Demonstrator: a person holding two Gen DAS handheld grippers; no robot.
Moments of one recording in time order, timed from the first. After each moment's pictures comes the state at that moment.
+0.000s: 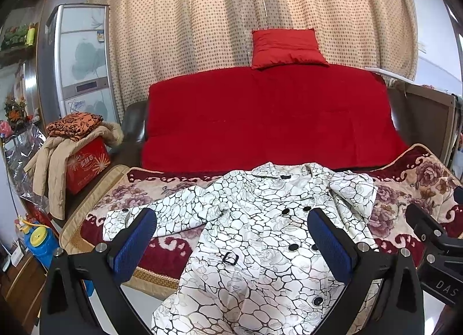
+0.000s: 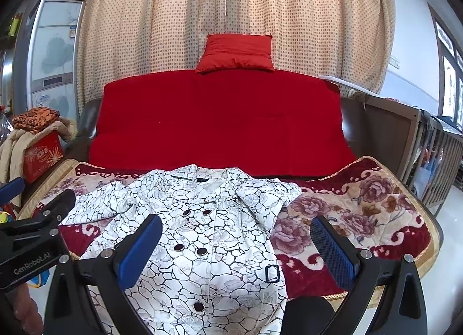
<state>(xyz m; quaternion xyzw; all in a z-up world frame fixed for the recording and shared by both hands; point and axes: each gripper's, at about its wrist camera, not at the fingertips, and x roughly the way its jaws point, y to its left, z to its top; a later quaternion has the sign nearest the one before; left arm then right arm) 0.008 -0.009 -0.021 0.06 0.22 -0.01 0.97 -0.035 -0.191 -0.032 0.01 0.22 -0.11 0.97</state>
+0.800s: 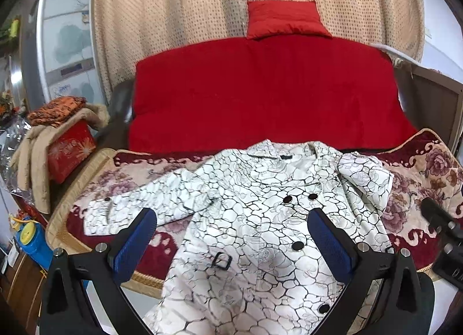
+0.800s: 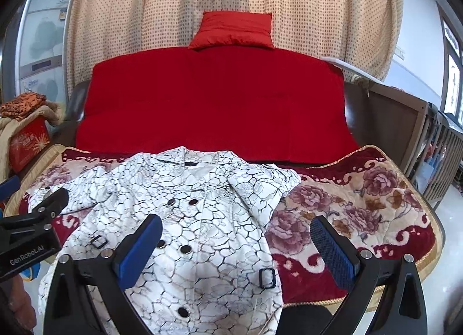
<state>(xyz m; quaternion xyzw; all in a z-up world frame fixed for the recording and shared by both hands) 0.093 -0.023 -0.061 0.06 0.29 -0.03 0.96 0.025 -0.214 -0.064 0.00 0.27 -0.12 0.96</state>
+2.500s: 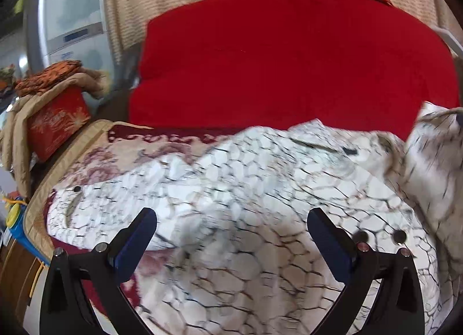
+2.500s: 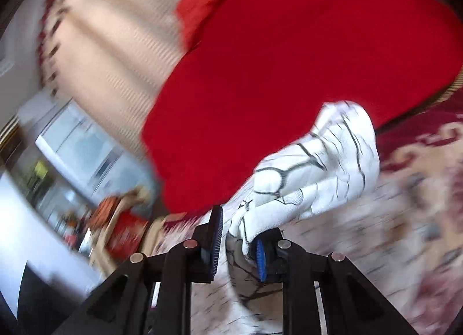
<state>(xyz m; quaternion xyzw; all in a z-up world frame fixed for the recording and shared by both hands) 0.266 -0.006 -0.168 0.03 0.32 0.07 0.94 0.290 -0.328 -0.139 0.34 0.28 0.20 0.88</state>
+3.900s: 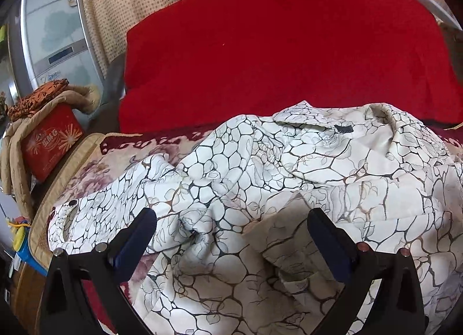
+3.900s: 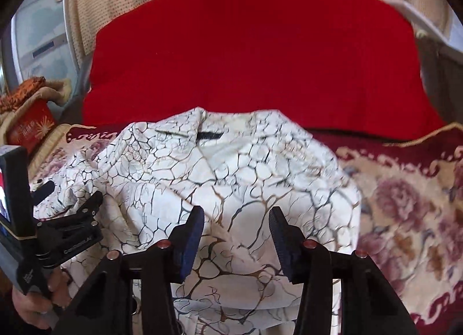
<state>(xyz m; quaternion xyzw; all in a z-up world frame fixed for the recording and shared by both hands) 0.274 -0.038 -0.195 0.11 0.33 0.05 0.94 0.243 -0.235 -0.170 0.04 0.36 0.00 0.93</state>
